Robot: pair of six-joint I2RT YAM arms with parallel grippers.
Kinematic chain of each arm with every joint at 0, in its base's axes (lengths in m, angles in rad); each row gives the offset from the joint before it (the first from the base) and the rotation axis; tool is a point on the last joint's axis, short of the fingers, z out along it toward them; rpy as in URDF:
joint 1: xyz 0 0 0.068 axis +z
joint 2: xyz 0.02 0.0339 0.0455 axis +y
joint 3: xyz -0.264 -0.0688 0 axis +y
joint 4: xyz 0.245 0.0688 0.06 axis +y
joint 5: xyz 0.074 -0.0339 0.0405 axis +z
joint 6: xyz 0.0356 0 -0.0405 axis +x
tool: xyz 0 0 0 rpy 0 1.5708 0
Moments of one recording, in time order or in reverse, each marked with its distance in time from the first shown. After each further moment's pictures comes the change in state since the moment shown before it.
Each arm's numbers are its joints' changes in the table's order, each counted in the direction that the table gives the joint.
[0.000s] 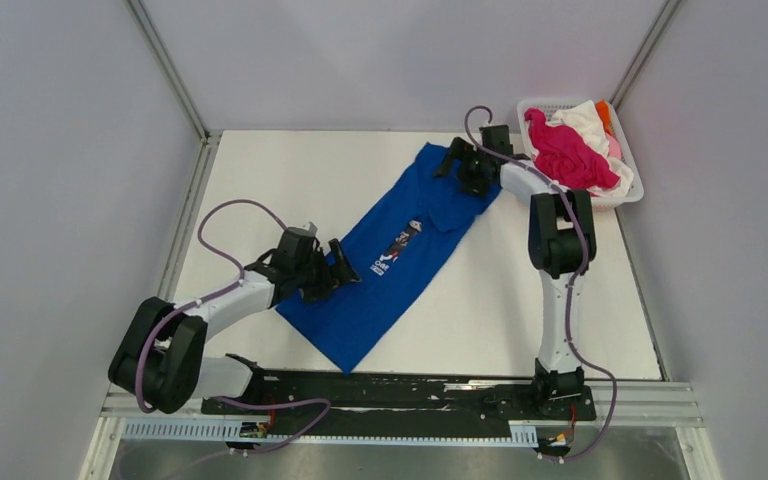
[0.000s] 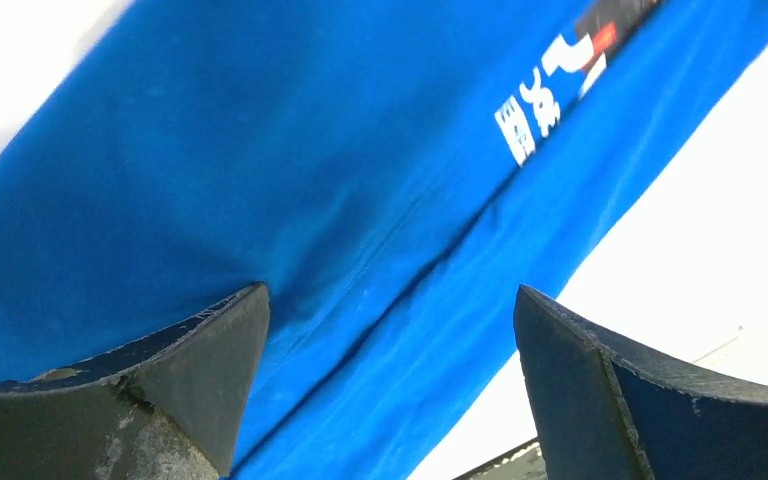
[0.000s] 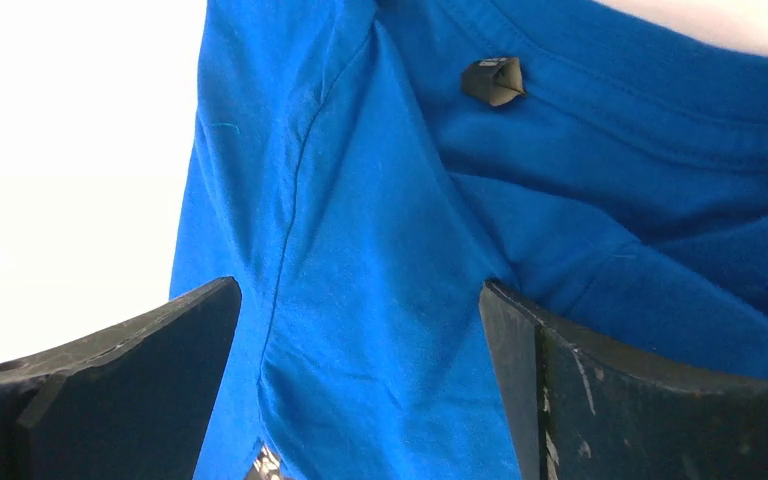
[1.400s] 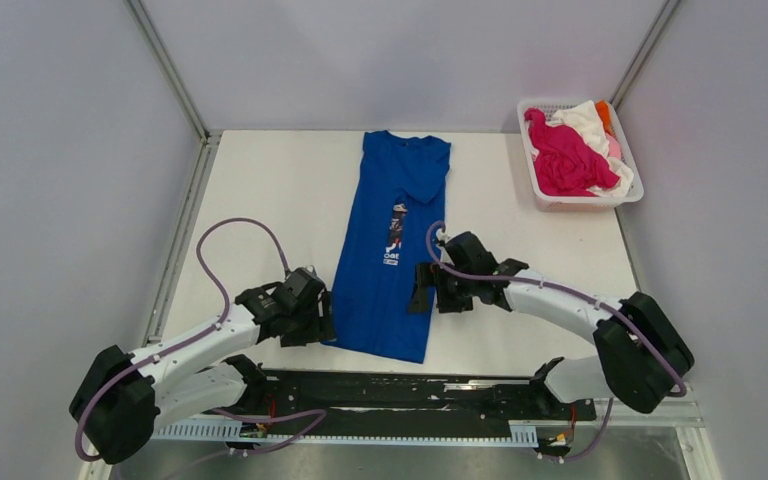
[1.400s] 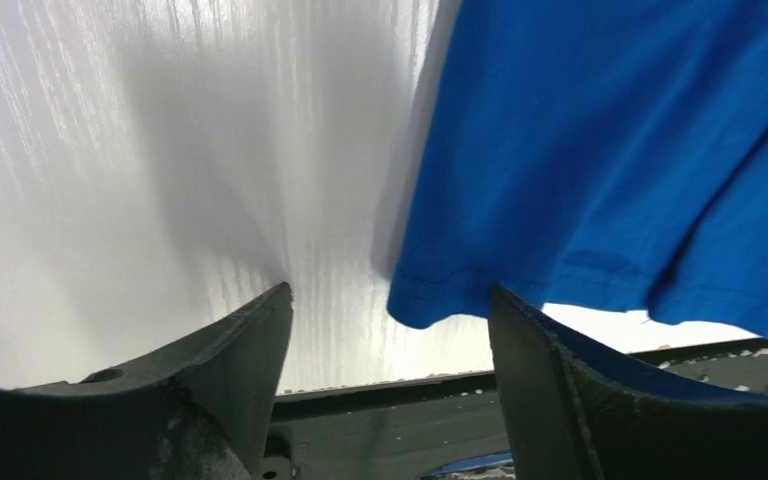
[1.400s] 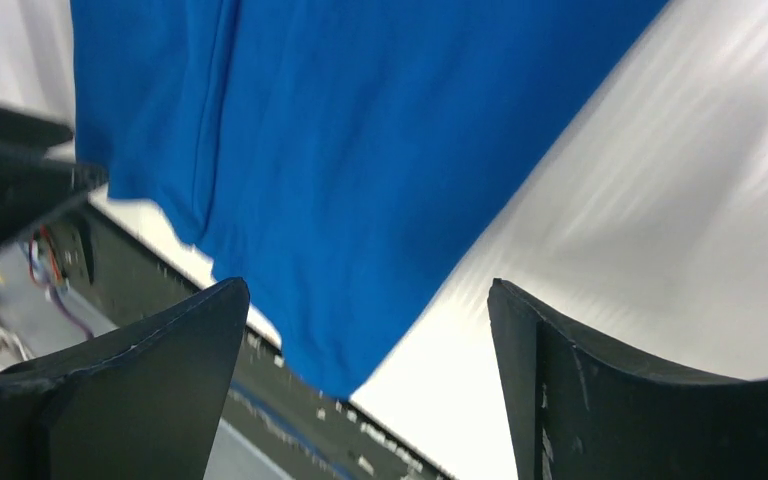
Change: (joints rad) left arm -0.297 -0.311 0.075 0.497 0.245 -0.016; right arm 0.478 -0.797 0.894 -0.018 0.008 -0.002
